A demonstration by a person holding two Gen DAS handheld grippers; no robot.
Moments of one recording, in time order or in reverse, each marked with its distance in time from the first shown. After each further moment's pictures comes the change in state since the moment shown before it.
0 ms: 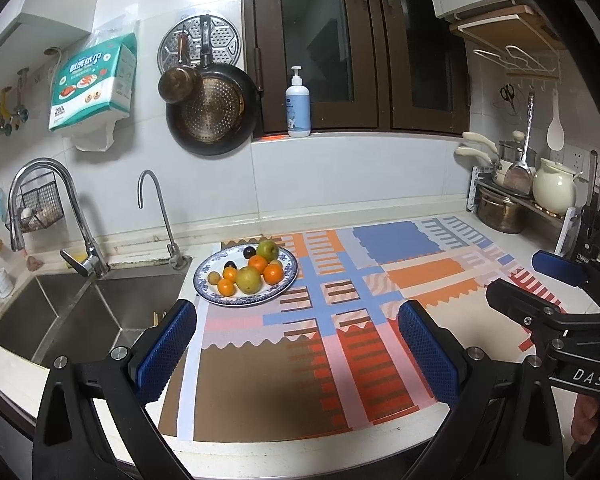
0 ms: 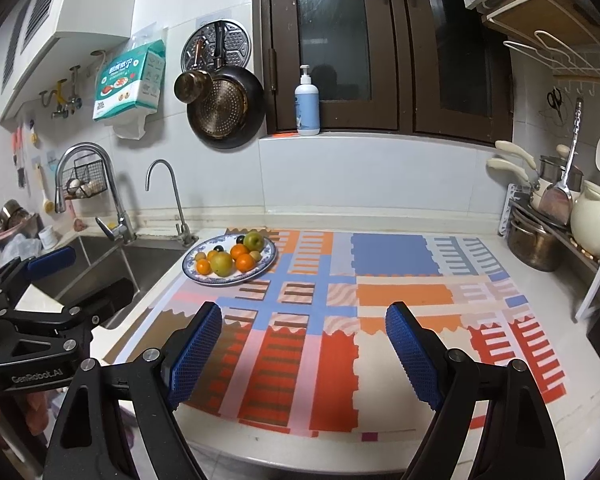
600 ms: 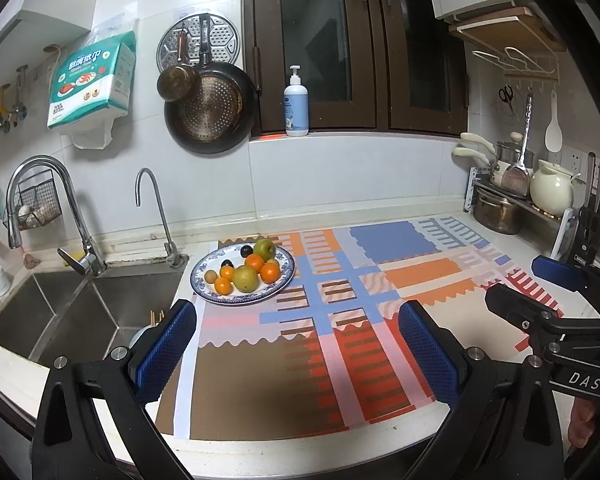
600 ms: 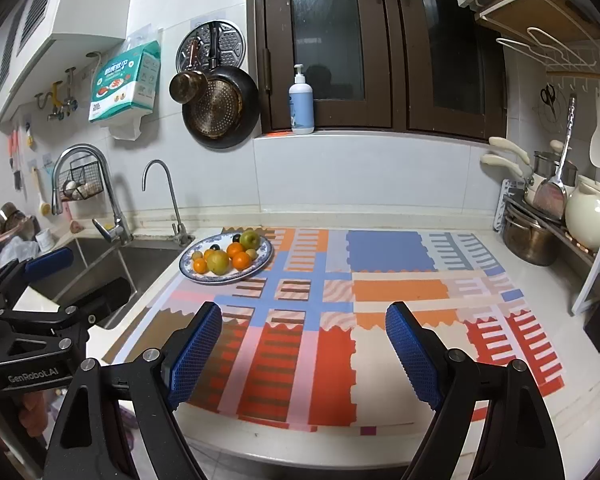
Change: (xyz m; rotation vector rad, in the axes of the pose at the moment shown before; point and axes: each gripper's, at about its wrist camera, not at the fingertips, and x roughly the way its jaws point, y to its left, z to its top) left arm 0.001 -0.002 0.000 -0.005 0.007 -0.013; right arm -0.006 -0.002 -0.005 0.013 0.004 -0.016
